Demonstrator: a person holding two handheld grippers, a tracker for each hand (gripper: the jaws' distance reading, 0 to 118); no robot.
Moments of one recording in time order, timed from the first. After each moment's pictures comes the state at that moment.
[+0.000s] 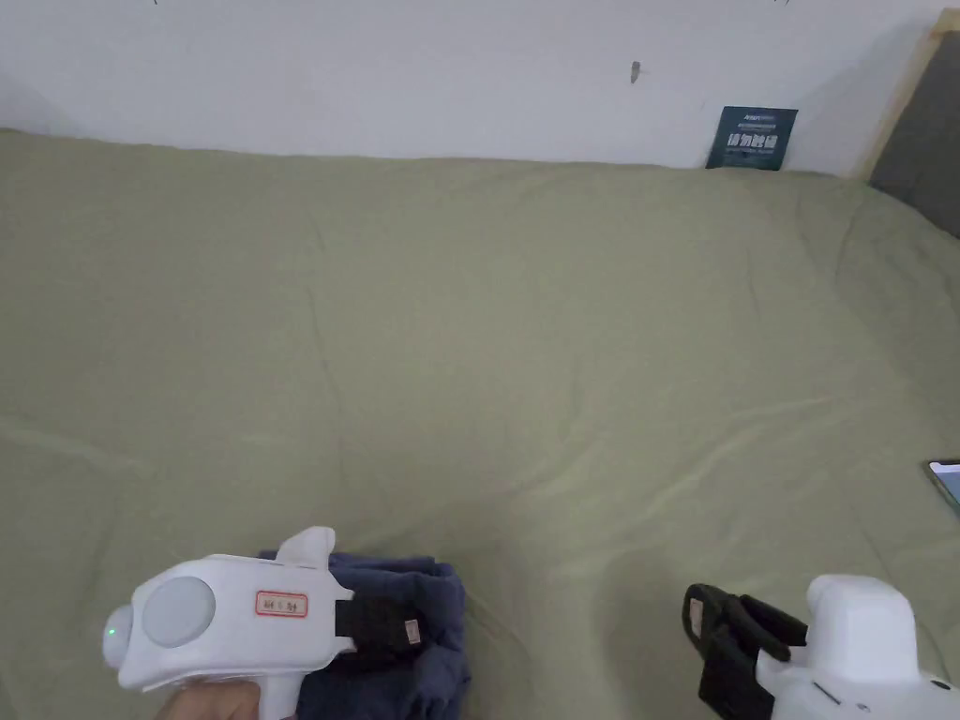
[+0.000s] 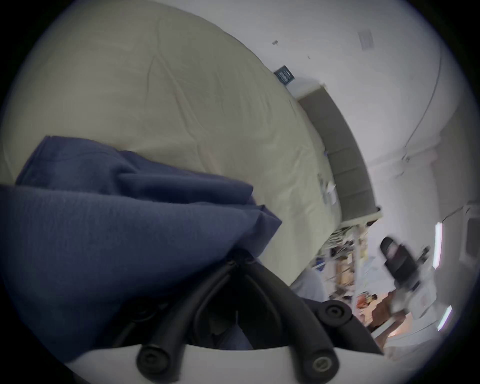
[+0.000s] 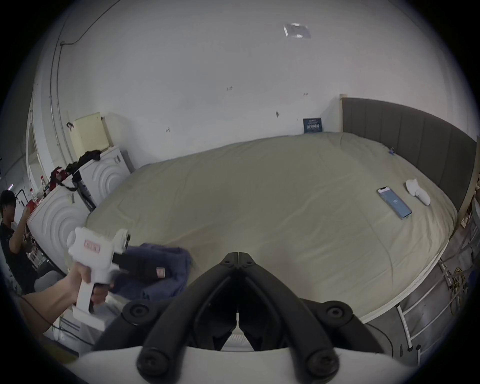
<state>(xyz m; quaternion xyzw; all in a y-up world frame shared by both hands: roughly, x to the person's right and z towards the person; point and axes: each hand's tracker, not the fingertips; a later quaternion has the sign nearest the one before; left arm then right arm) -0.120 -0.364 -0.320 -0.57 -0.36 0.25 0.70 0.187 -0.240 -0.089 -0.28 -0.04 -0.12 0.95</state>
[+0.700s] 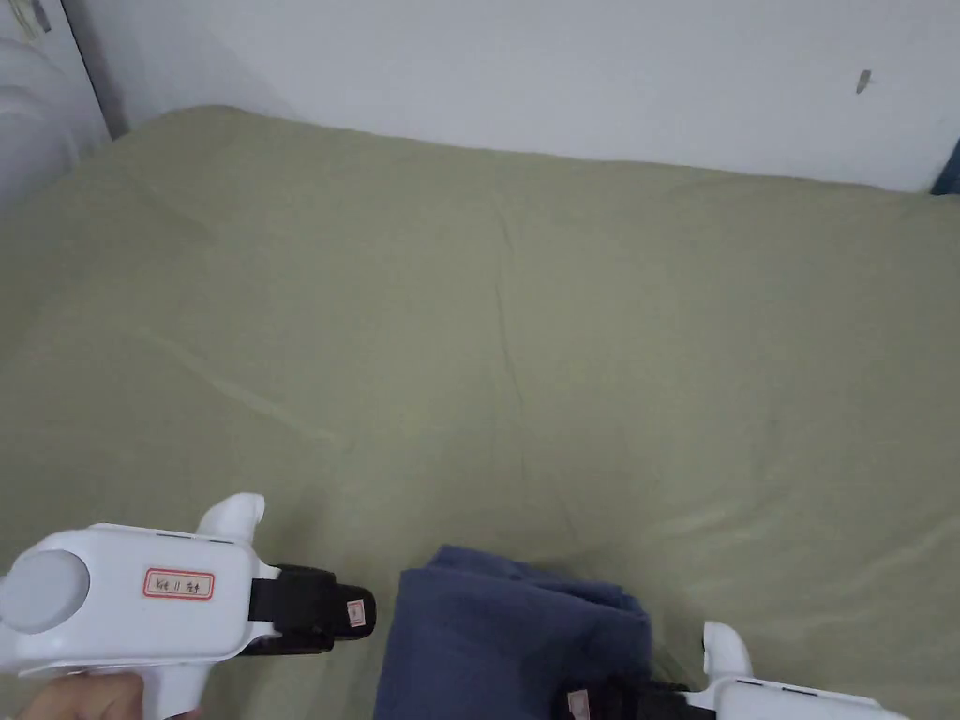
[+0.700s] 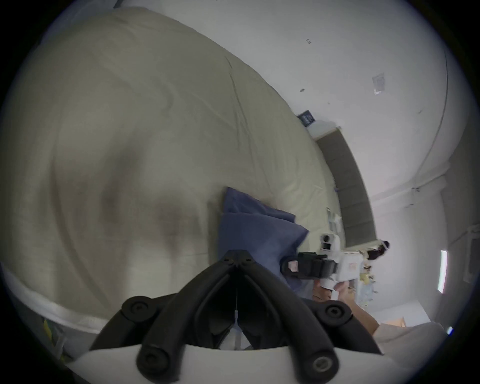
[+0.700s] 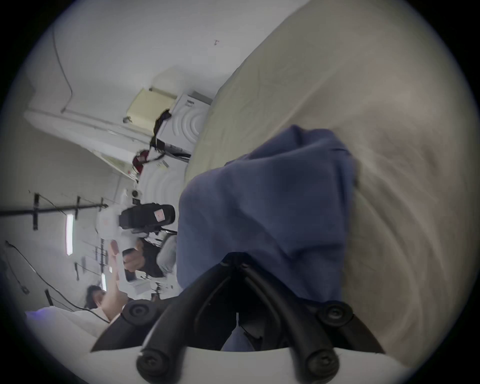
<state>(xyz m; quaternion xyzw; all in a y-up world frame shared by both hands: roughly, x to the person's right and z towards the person) -0.295 -0.308 -0.305 -0.53 -0.31 0.26 0.75 0.140 -0.397 -0.233 -0.46 0.31 -0.40 0.73</state>
